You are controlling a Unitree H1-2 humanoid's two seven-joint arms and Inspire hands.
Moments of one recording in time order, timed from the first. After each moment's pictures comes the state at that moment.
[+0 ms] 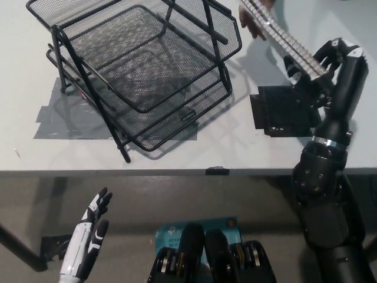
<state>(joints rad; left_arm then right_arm) 0.06 0.13 0.01 0.08 0.22 -0.37 -0.03 -0.64 -0.01 -0.05 0.34 -0.59 -0.29 -0.70</state>
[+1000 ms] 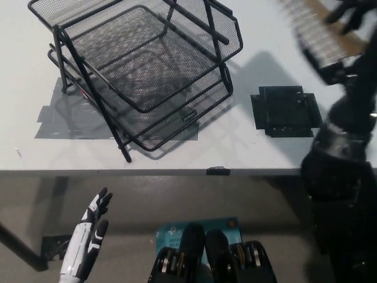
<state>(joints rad) 0.06 0.13 0.01 0.09 0.21 -0.37 -0.03 -0.67 -0.06 0.11 -0.03 -0.79 -0.29 -0.67</state>
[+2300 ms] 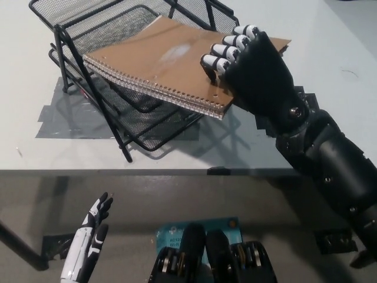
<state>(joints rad) 0.07 0.13 0.01 0.09 0.20 -0.37 -0.03 -0.83 -0.27 0.45 0.32 -1.23 -0.36 -0.73</state>
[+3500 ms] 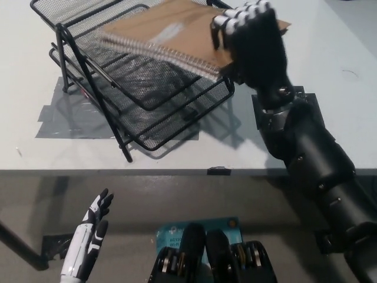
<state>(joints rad) 0.06 0.14 0.00 0.09 0.19 -0.37 -0.03 -0.93 -0.15 0.38 0.67 -1.15 -0.33 -0.89</state>
